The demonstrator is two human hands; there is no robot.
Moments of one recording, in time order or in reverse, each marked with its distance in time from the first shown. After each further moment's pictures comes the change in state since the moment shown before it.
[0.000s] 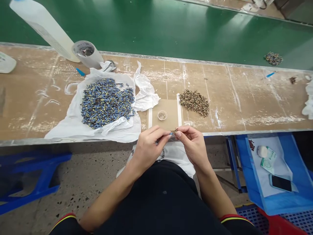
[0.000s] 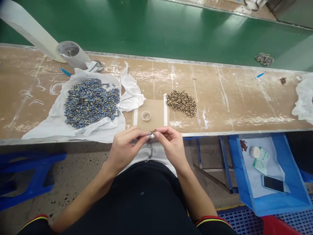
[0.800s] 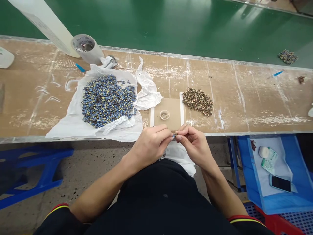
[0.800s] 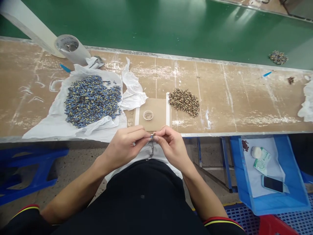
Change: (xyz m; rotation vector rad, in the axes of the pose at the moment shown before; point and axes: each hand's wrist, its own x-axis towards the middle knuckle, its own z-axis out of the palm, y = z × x) left_hand 0.017 0.002 -0.021 0.147 -0.255 0.143; right_hand 0.001 -0.018 -0.001 -0.236 -0.240 -0.063
